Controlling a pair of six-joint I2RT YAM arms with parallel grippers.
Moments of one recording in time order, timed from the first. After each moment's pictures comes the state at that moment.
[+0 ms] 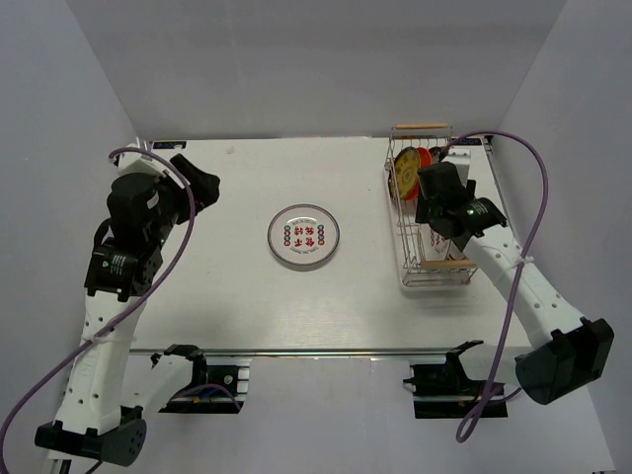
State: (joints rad) left arm -0.19 0.94 1.29 -0.65 -0.10 -0.59; right arm 0.44 1.22 1.23 -0.80 0.58 0.32
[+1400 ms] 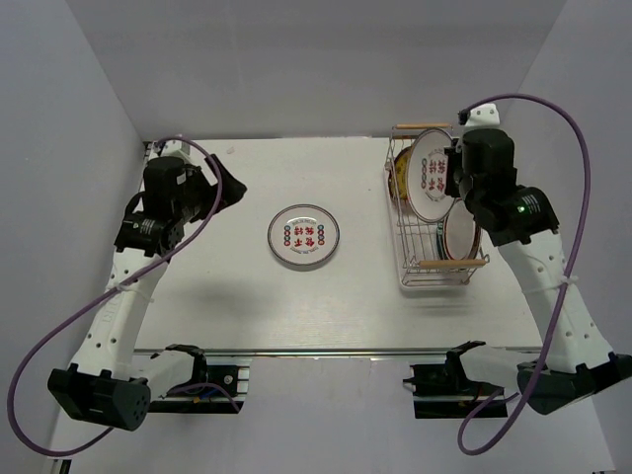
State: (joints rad) left arm -0.19 1.10 1.23 -0.63 0.02 -0.58; right arm 0.39 1.21 1.56 -0.86 0.46 0.07
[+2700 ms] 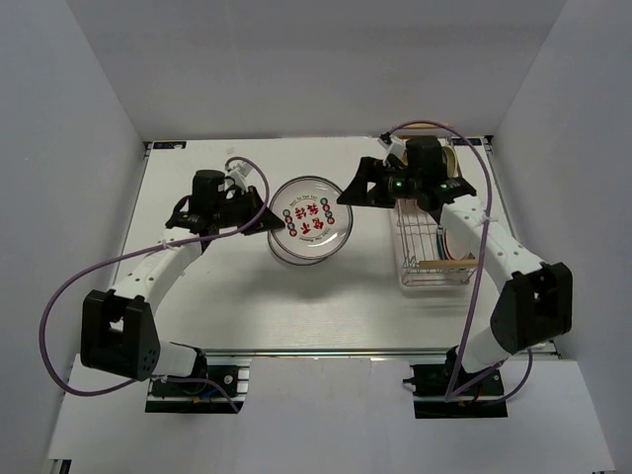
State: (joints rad) left arm -0.24 1.37 0.98 -0.22 0.66 -0.56; right arm 0.39 1.53 1.30 -0.35 -0.66 0.45
